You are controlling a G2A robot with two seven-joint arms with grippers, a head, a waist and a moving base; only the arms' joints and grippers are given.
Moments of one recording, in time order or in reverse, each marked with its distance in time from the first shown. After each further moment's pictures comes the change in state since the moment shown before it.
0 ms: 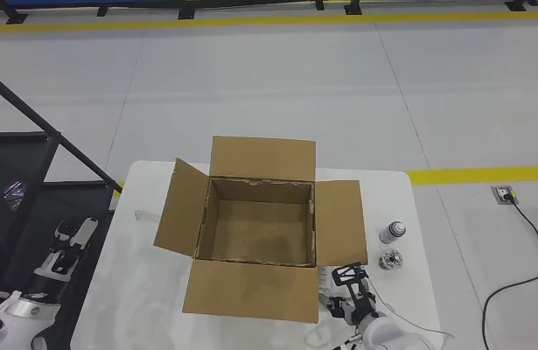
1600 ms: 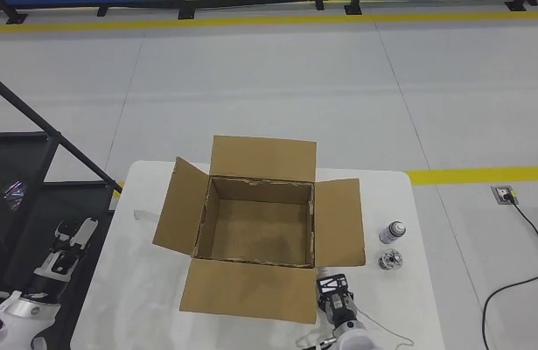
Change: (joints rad) left arm 0.000 0.000 0.000 0.000 0.000 0.000 0.000; right arm 0.060 -0.086 -0.168 0.320 -0.149 0.199 -0.456
